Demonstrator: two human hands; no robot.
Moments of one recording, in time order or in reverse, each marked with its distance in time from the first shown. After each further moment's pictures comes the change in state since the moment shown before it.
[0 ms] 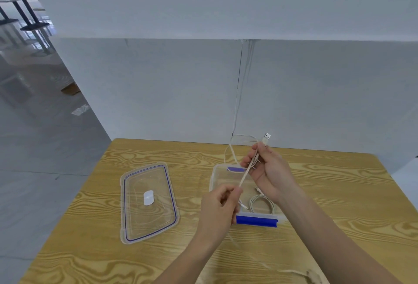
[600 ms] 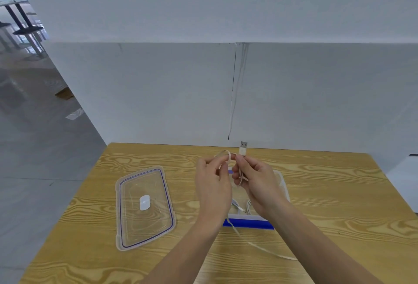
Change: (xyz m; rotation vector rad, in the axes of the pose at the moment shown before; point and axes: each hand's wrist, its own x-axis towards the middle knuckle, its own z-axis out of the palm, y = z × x) left_hand 0.038 0.030 0.014 0.252 0.376 0.217; right_hand -0.017 0.019 0.003 -0.454 -0.011 -0.116
